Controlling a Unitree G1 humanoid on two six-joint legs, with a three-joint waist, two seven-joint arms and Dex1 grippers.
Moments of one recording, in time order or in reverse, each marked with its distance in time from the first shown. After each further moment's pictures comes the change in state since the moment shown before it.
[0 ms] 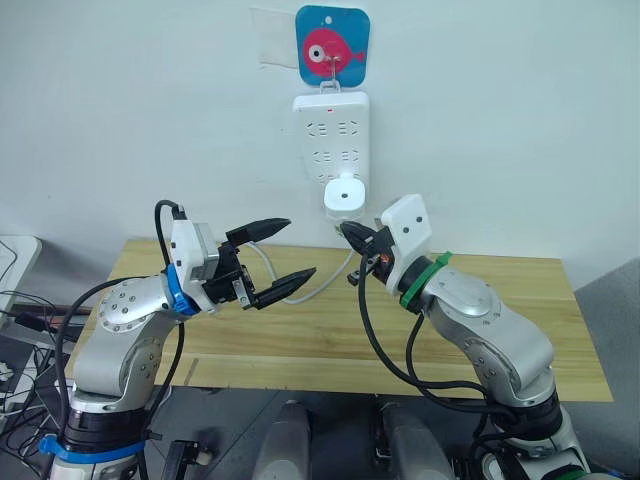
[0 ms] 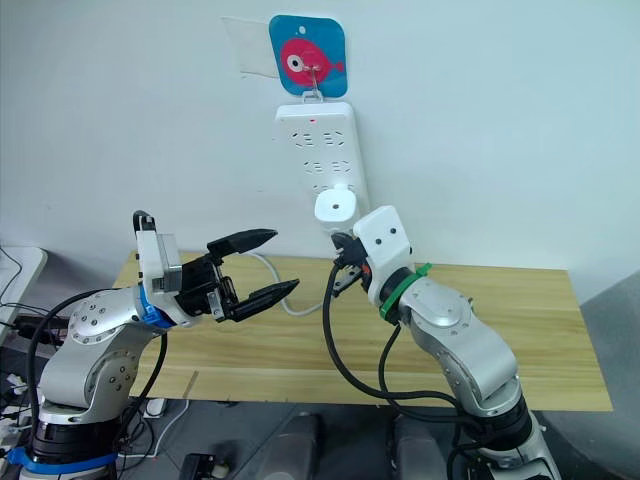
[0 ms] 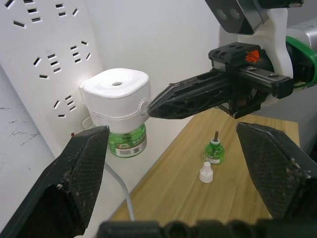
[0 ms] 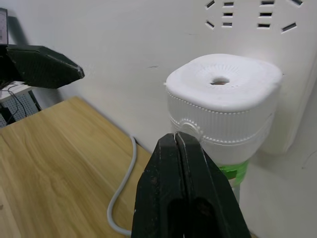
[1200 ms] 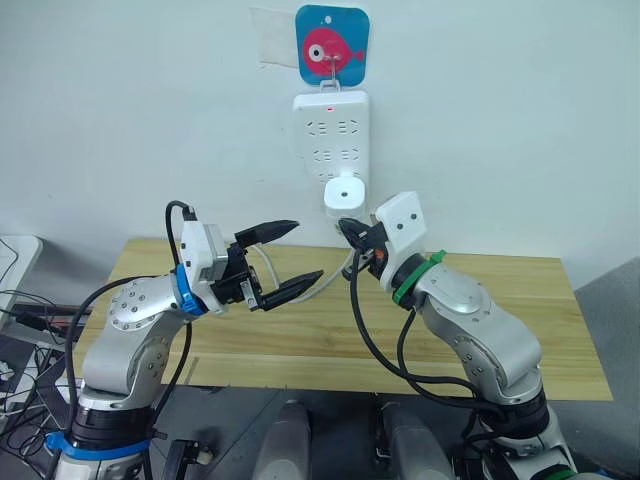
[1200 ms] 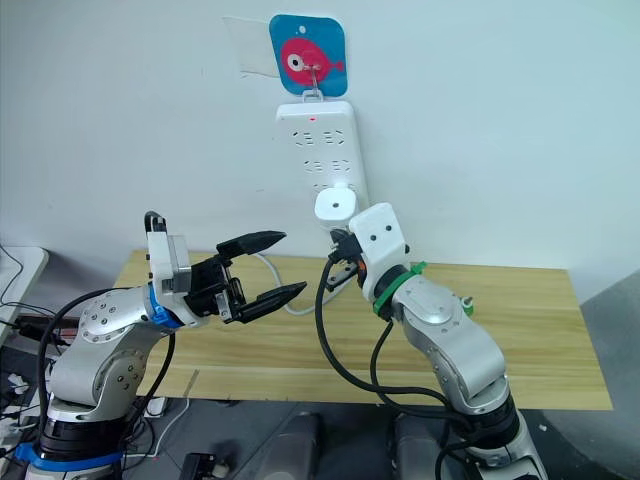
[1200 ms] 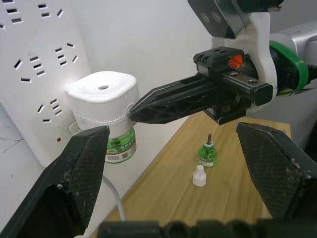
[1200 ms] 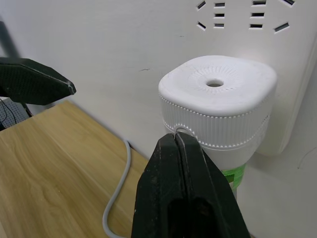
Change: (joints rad) left arm -0.016 -0.014 -0.034 0.006 0.001 -0.004 0.004; right arm -0.009 0.063 -0.008 0.031 -0.082 -0.004 -0.027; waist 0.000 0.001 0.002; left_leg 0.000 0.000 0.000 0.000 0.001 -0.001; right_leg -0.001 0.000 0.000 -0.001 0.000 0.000
